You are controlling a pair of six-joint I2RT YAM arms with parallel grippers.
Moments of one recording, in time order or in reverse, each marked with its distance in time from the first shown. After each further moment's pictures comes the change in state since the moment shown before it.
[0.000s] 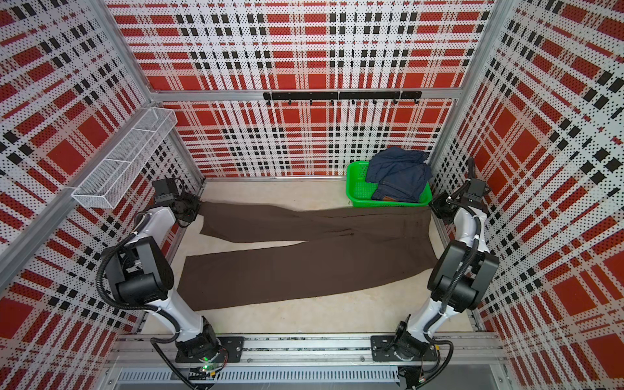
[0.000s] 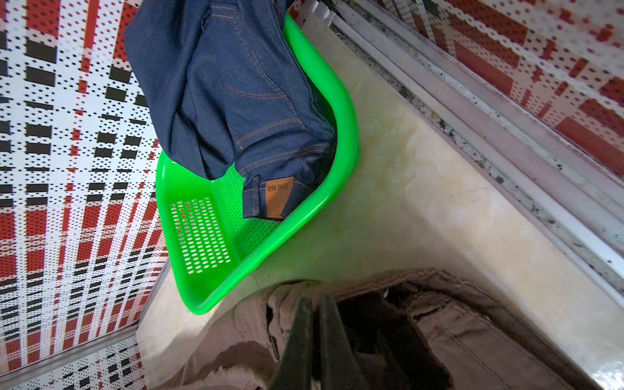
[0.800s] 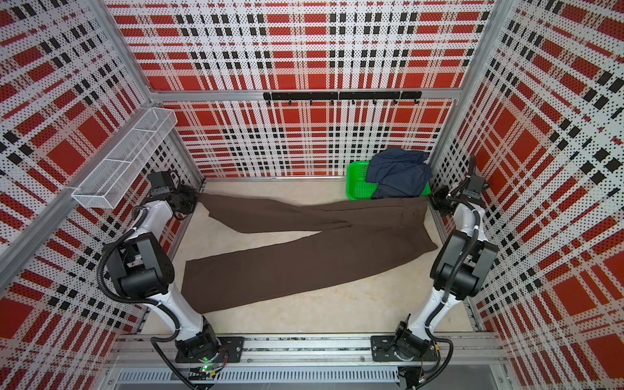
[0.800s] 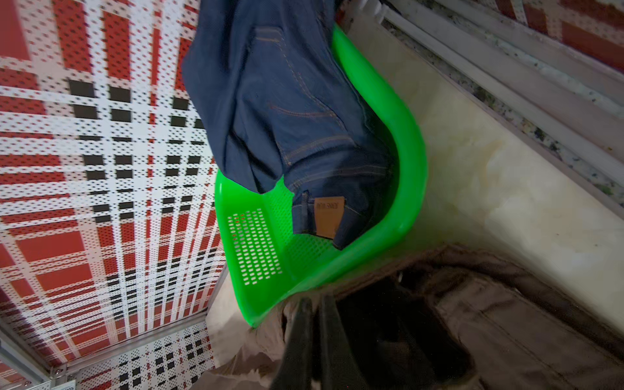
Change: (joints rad) left arm 0.002 0.068 0.101 -0.013 0.049 -0.030; right arm 0.002 0.147 0.081 0.098 -0.154 0.134
